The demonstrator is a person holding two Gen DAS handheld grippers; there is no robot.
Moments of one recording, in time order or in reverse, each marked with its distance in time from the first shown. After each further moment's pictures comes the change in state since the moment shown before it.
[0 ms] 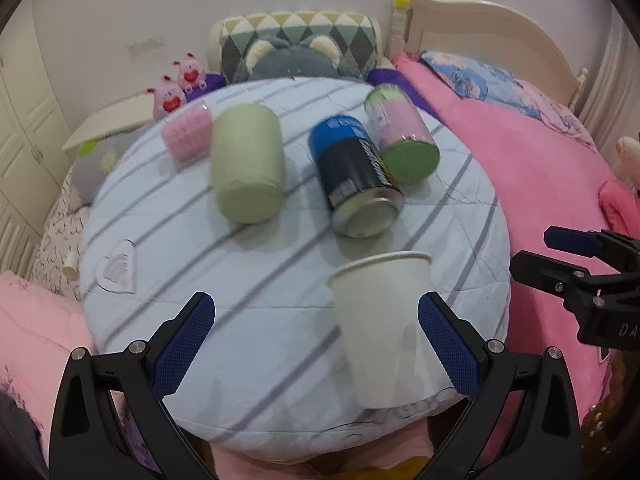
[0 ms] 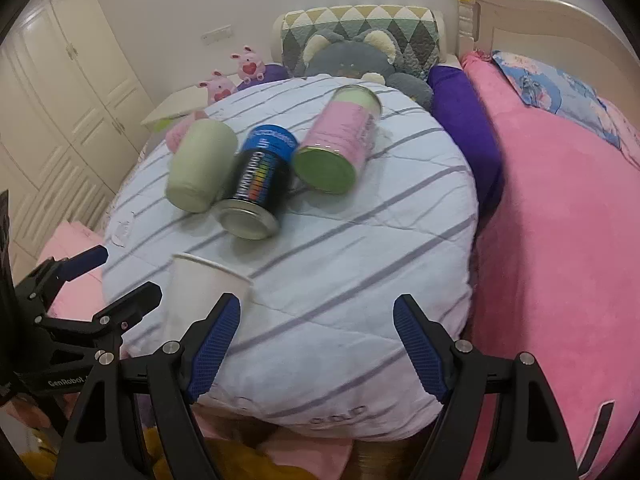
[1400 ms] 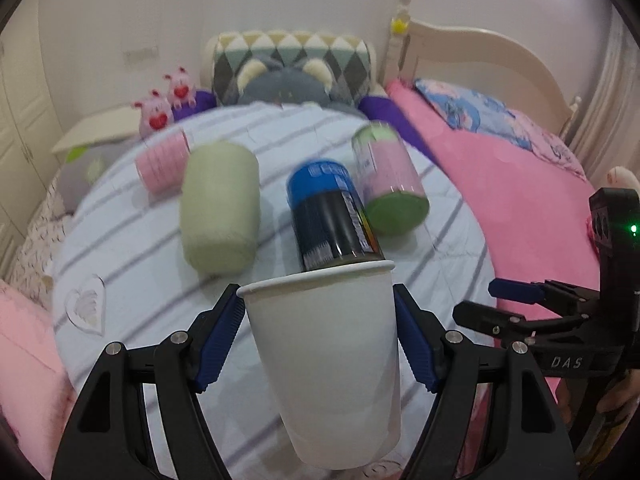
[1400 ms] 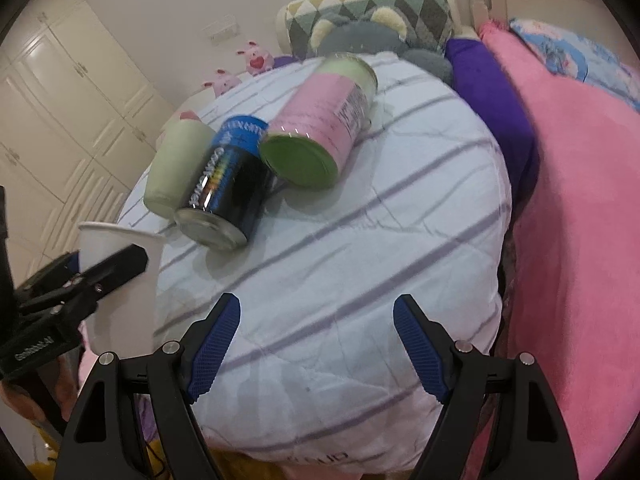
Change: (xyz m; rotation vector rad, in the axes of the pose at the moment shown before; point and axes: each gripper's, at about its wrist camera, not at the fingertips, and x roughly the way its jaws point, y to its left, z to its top) left arm 0.009 0.000 0.034 -0.034 -0.119 -0.046; right arm 0.049 -0.036 0.013 0.048 0.010 0.143
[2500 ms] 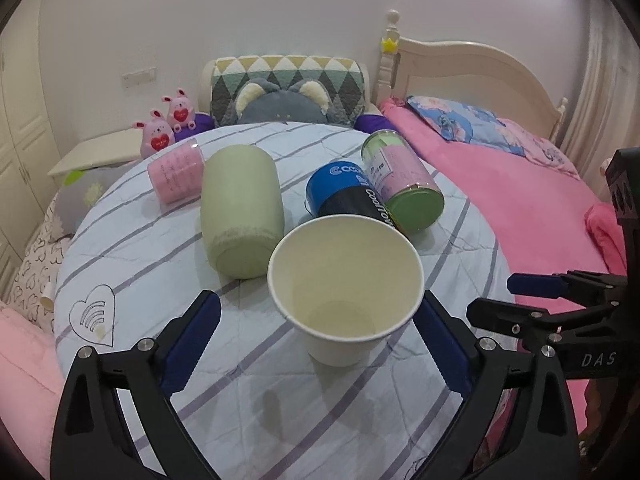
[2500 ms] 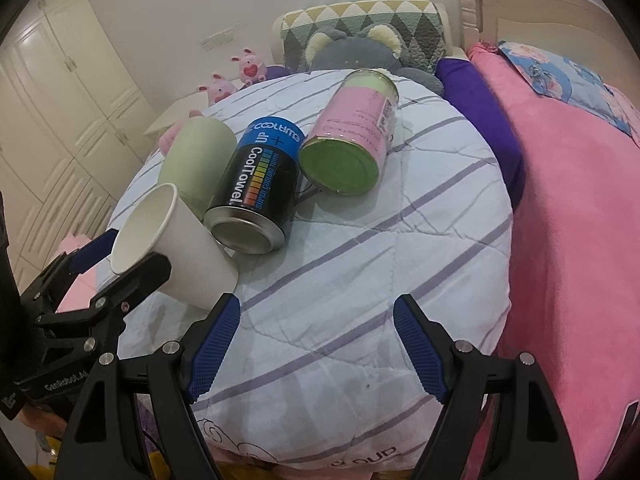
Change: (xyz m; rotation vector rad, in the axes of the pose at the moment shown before) left arm 0.002 0.021 -0.027 0.049 -0.091 -0.027; right arm -0.005 0.044 -0.012 0.005 -0.033 -0.101
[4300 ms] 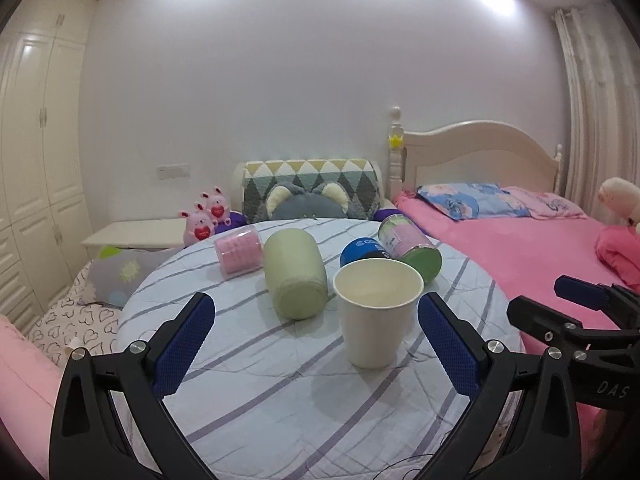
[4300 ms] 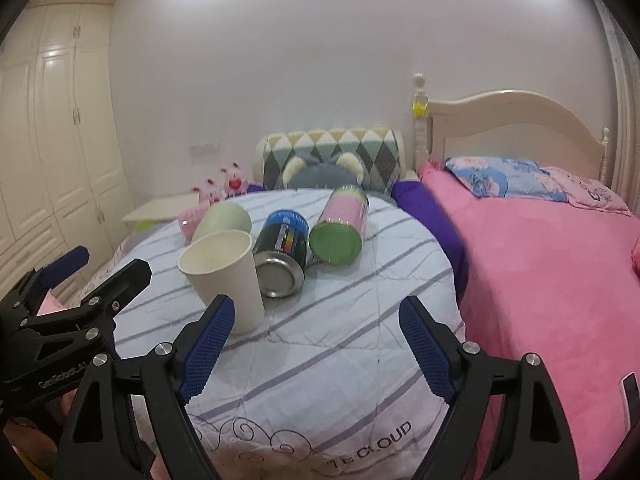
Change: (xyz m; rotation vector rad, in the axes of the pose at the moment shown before) left arm -0.079 0.011 -0.054 0.038 -0.422 0.093; right arm -0.068 0.056 -0.084 -0.037 -0.556 -0.173
